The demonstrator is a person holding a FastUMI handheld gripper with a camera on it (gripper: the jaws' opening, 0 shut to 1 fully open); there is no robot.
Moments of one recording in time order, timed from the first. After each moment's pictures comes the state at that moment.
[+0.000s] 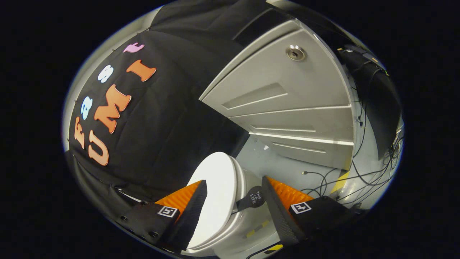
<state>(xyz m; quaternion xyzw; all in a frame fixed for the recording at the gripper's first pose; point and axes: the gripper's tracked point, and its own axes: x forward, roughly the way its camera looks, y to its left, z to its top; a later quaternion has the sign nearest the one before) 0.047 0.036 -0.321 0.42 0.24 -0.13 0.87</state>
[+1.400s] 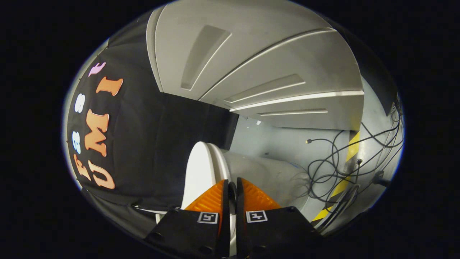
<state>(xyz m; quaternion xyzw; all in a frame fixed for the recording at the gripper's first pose) 0.075 0.039 -0.377 0.55 0.27 -0.12 0.78</state>
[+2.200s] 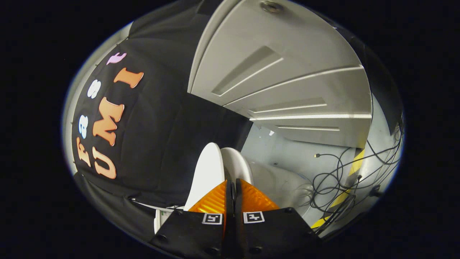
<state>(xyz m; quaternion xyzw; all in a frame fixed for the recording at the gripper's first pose) 0.078 0.045 -0.335 0.47 0.24 -0.09 0.85</state>
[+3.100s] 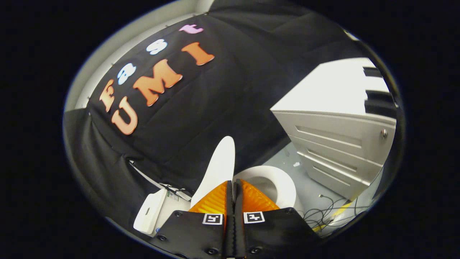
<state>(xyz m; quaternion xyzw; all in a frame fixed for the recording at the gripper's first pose) 0.121 0.136 -0.166 0.24 0.14 0.00 0.96</state>
